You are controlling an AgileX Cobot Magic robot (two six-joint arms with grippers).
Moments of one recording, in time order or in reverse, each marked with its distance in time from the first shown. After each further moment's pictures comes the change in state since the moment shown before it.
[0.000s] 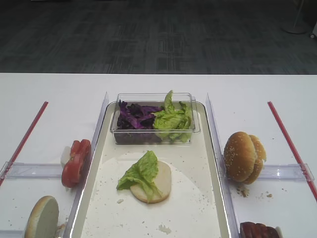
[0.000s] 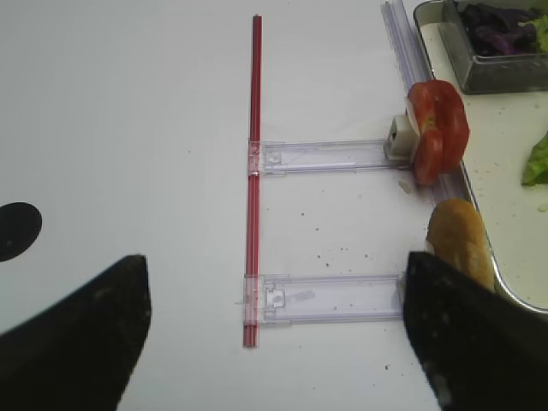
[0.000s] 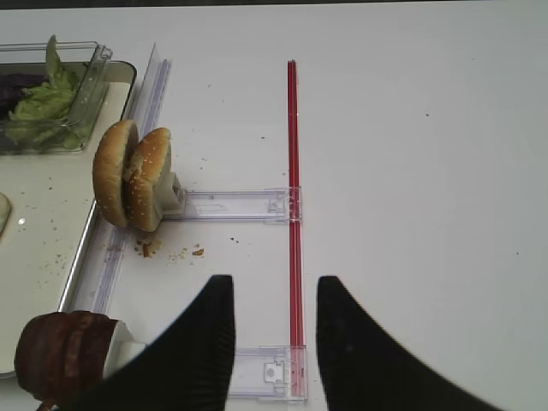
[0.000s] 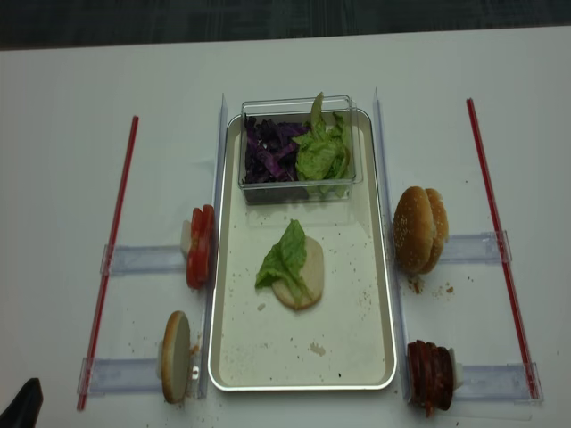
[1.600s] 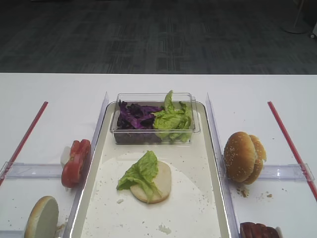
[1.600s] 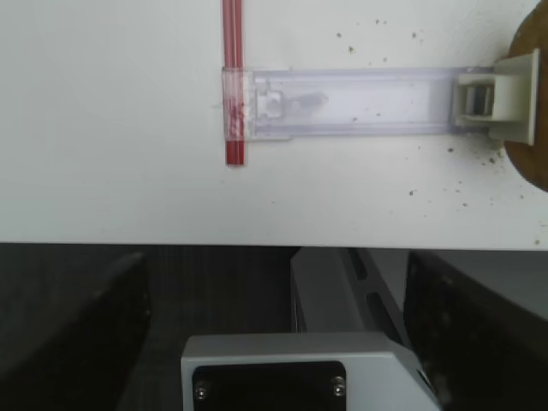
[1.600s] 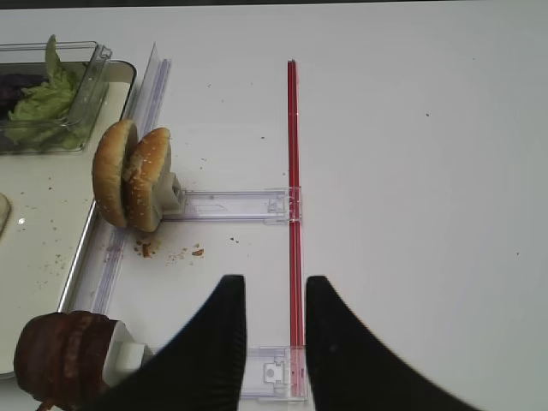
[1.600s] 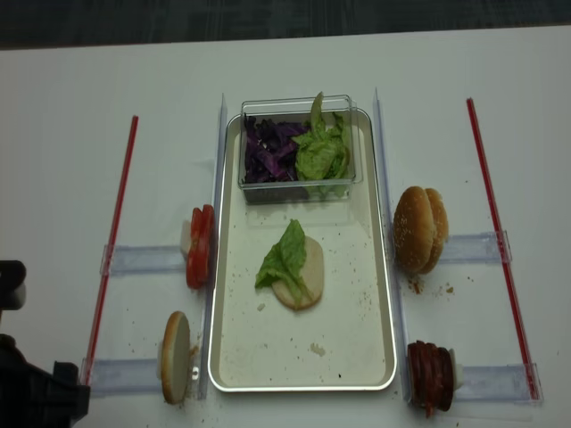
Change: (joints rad) left arm 0.000 0.783 -0.002 -0.002 -0.011 0.000; right arm 0.000 0.000 0.000 0.000 0.000 0.000
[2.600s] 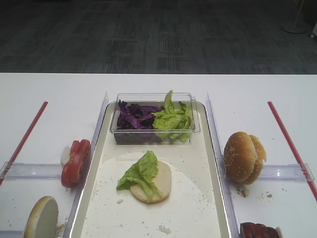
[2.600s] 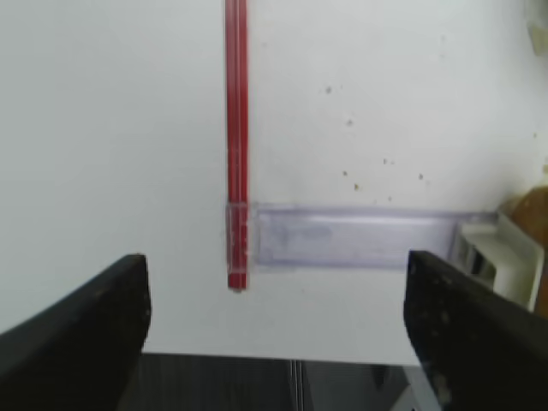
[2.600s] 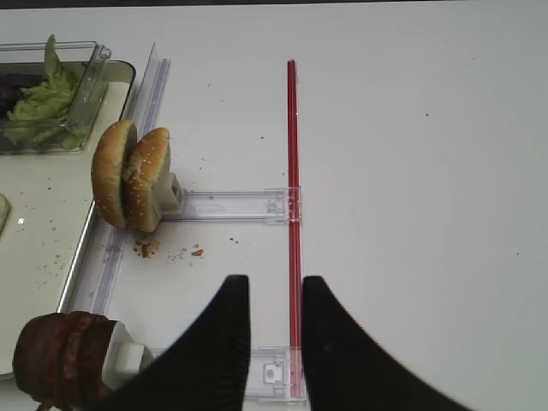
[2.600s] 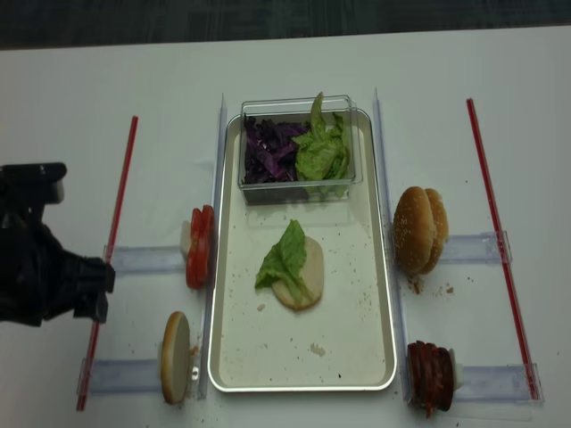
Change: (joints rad) left arm 0.000 0.552 -0.286 0.002 -0.125 -0.025; right arm 0.000 0.000 0.000 0.000 0.000 0.000
